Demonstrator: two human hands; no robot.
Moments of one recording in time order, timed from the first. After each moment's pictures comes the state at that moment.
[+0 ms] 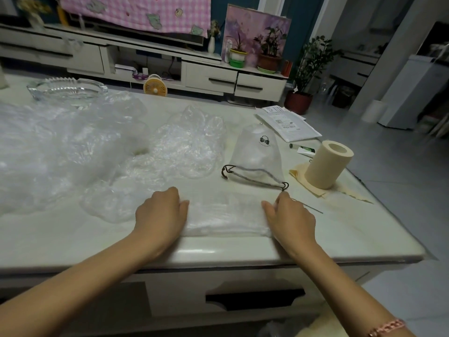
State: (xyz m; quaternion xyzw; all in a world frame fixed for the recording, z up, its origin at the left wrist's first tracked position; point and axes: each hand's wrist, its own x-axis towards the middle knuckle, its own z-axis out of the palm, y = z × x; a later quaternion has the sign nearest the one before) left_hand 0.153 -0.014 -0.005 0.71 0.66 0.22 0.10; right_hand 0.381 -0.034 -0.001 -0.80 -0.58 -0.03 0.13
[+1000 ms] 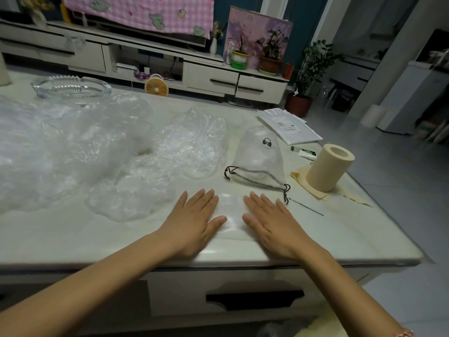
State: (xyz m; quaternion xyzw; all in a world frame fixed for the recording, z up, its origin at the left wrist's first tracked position) left_hand 0.169 -0.015 -0.013 0.86 0.49 0.01 0.11; right_hand 0.375 -0.038 -0.001 -0.63 -0.77 0.09 -0.04
